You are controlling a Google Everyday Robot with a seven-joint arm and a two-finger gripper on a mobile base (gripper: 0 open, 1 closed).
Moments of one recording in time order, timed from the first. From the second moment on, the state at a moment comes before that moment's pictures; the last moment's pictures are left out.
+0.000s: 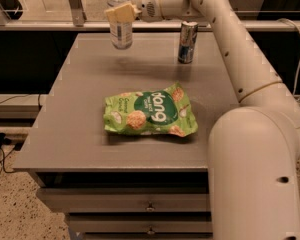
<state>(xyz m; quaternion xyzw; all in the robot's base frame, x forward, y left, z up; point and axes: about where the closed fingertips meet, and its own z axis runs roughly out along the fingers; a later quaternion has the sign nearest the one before) 0.783 0.074 0.991 -0.45 0.64 0.37 0.50</state>
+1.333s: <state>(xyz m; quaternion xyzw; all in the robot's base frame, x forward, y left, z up) 0.665 -0.007 0.937 -0.54 0.57 0.40 0.47</state>
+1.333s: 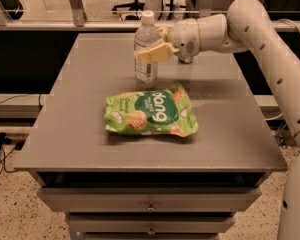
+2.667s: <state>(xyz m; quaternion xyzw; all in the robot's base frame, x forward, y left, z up) 0.623 -0.017 0.918 -0.57 0.56 0.44 0.41</state>
